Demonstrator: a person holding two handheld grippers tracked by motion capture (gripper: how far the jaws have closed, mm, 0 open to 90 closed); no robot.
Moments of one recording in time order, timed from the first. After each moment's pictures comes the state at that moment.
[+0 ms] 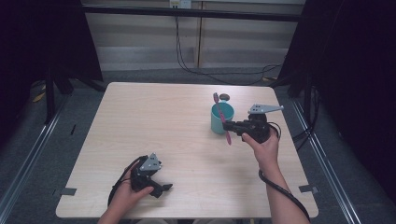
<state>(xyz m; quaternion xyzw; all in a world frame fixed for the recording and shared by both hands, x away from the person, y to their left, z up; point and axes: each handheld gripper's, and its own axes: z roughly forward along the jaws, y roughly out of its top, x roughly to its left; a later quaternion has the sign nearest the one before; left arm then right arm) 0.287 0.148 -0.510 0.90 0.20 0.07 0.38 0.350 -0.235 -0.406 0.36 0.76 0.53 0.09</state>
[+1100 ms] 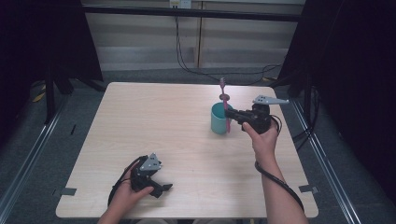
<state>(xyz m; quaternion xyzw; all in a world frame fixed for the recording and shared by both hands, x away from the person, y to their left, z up) 0.287 0.148 -0.510 0.90 0.20 0.07 0.38 0.367 -0.238 -0.392 0.38 0.71 0.57 0.12</state>
